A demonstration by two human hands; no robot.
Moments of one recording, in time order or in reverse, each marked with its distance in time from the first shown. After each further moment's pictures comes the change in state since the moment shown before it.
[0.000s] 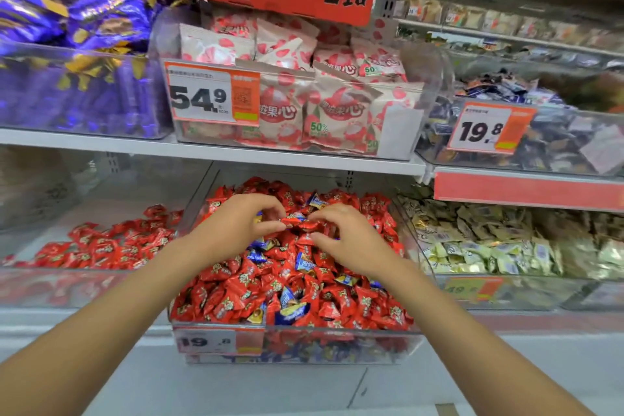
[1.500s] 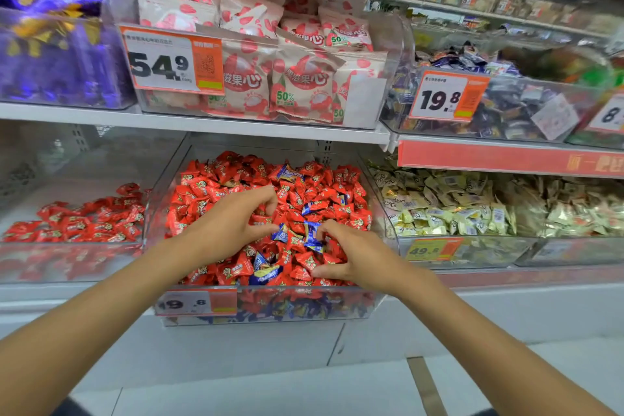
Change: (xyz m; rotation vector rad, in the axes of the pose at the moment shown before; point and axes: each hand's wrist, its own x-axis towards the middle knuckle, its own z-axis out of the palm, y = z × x) left_hand -0.025 0.030 0.031 -0.003 -0.066 0.048; right_hand -0.083 0.025 -0.010 -0.040 -0.210 0.015
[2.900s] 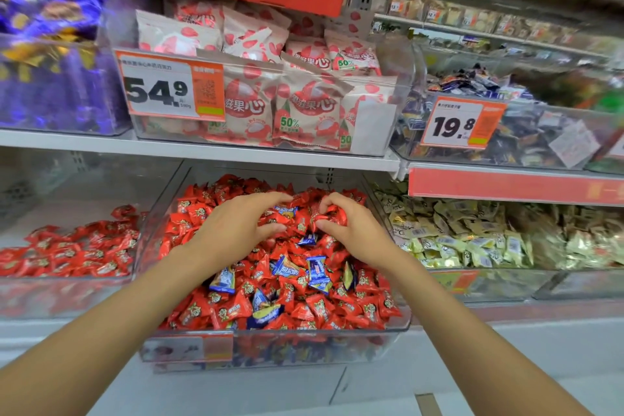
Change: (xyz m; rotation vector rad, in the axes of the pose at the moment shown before) left_hand 0.040 -0.007 -0.004 0.207 0.141 -0.037; right_hand 0.076 0.020 -0.021 0.320 0.276 0.023
